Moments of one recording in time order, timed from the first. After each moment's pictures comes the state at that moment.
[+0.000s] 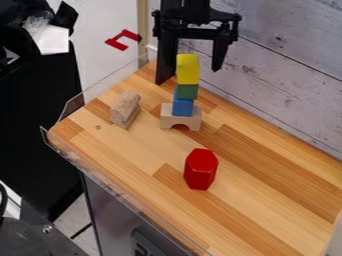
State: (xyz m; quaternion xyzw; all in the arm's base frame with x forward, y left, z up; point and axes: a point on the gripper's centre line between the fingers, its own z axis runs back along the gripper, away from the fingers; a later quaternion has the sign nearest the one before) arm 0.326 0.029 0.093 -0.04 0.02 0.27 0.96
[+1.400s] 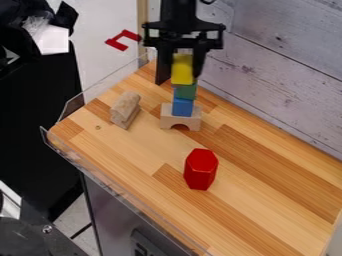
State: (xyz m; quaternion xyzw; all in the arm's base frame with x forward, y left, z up) arm 0.324 0.047 0.077 -0.03 0.04 0.27 0.96
